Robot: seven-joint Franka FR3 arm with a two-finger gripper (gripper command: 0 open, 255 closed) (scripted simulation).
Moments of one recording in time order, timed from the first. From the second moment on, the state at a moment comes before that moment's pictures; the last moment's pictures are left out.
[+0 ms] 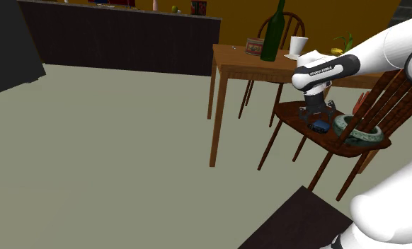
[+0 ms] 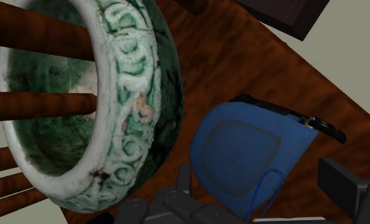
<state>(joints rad) -0.53 0.00 -0.10 -2.05 -0.44 1.78 0.55</state>
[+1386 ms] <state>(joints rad) -0.52 -0.02 -0.09 -1.98 -0.40 1.70 0.52</state>
